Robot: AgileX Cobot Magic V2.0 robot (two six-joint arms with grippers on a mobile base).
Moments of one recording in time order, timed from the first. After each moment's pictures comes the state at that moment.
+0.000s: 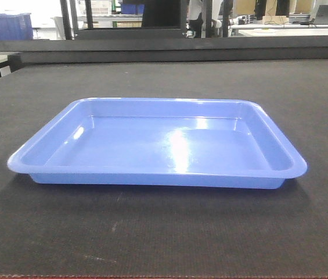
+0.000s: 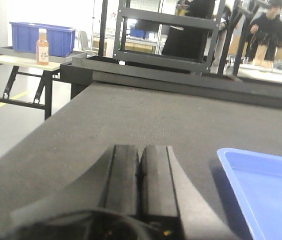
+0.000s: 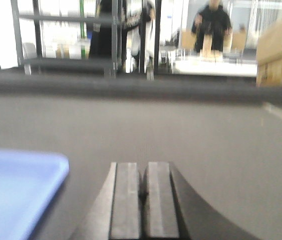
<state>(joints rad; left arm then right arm) -0.02 -0.01 -0.05 -0.03 0.02 -0.04 -0.04 -0.01 -0.09 0.07 0.02 -0.04</state>
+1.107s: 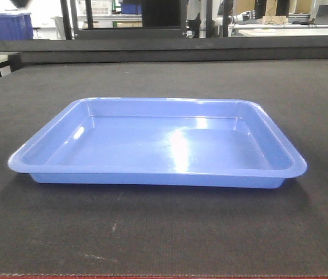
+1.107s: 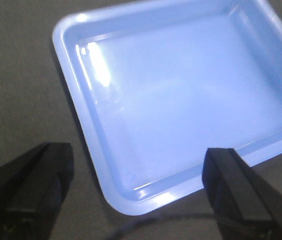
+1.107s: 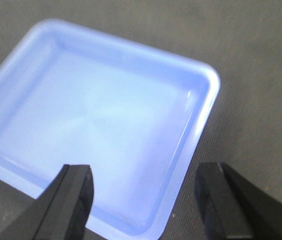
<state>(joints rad) -0.38 1.27 -1.14 -0.22 0.81 0.18 0.32 1.17 -1.09 0.21 0.72 -0.04</state>
